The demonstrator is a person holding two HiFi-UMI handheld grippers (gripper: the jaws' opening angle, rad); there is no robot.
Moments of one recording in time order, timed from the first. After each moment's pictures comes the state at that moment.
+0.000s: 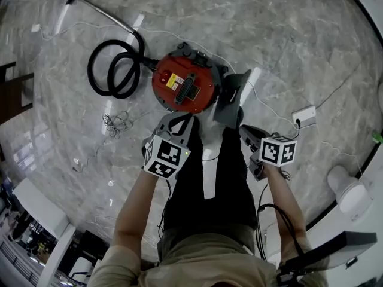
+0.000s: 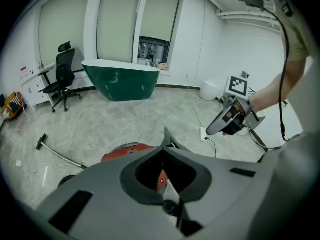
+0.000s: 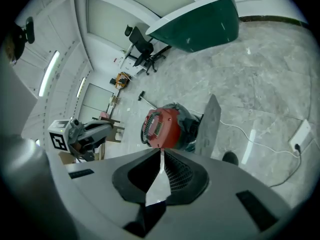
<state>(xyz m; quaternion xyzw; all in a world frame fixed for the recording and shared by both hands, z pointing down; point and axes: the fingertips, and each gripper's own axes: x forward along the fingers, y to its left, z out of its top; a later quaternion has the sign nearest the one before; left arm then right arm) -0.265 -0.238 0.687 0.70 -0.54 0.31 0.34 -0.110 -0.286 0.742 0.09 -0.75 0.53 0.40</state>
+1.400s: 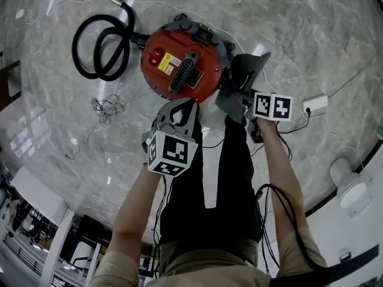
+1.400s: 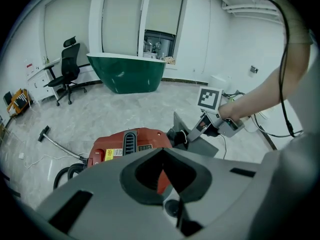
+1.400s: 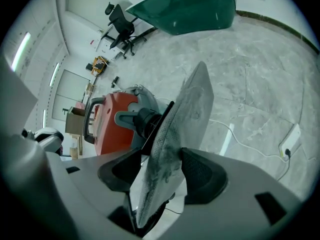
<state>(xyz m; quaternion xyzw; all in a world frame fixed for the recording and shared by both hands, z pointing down) -0.266 -0.230 0.790 0.67 -0.57 0.32 0.35 -0.139 -0.314 0.930 0.15 -0.70 0.49 0.51</state>
